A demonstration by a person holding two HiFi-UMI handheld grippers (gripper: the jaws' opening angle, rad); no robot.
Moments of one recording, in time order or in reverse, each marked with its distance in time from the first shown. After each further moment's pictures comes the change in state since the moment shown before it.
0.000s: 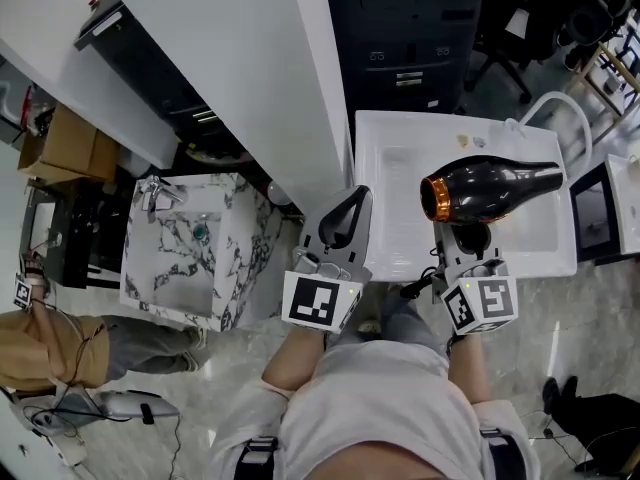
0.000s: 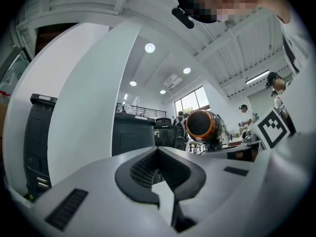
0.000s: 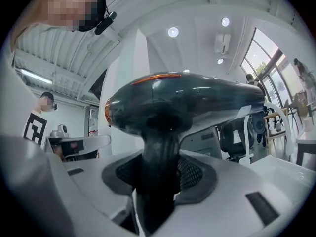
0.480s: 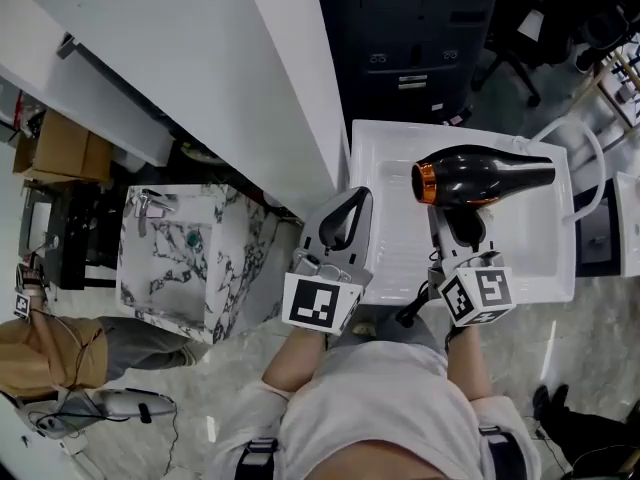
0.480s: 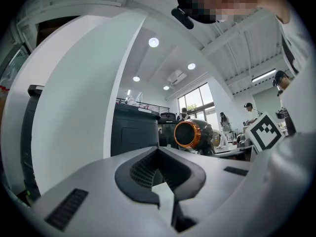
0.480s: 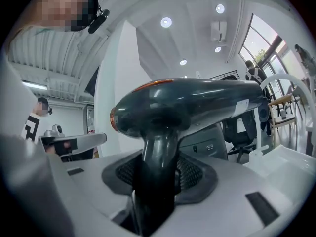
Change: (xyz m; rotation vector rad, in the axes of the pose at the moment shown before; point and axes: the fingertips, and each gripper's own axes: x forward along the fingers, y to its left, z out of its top) left arm 0.067 0.025 -0.028 -0.024 0.045 0.036; right arm 0.078 -0.045 -0.024 0.072 0.080 0.032
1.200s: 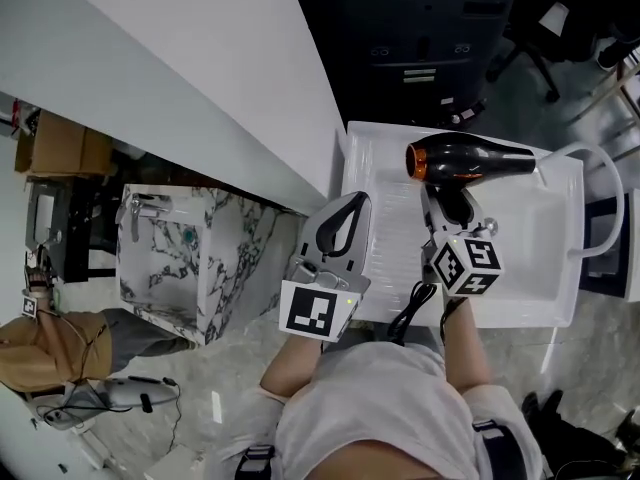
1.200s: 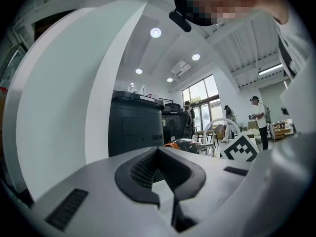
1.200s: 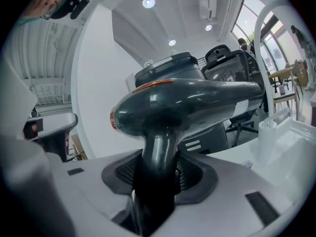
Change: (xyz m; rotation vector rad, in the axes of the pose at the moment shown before) left arm 0.064 0.006 -0.032 -0.011 0.095 0.057; right arm 0.090 -0.081 -0.066 0.125 0.196 -0.023
